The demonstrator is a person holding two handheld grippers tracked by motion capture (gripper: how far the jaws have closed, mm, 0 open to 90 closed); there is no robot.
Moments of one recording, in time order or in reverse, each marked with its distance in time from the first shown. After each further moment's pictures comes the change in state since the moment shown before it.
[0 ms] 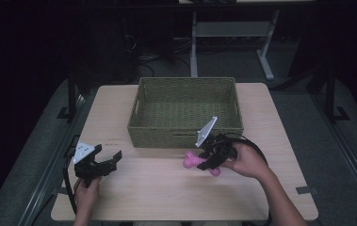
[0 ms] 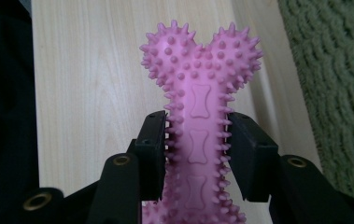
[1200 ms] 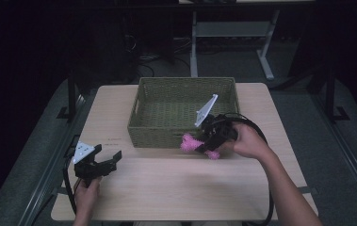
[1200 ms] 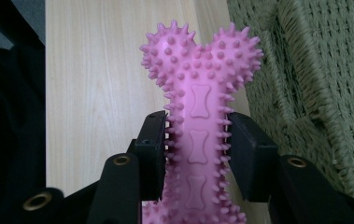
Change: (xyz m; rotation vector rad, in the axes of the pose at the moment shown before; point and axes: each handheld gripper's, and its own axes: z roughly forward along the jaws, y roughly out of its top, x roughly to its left) left arm 0.000 0.000 0.000 -0.003 -0.001 0.001; right arm -0.023 0.030 -0.041 -0.034 0.006 -0.020
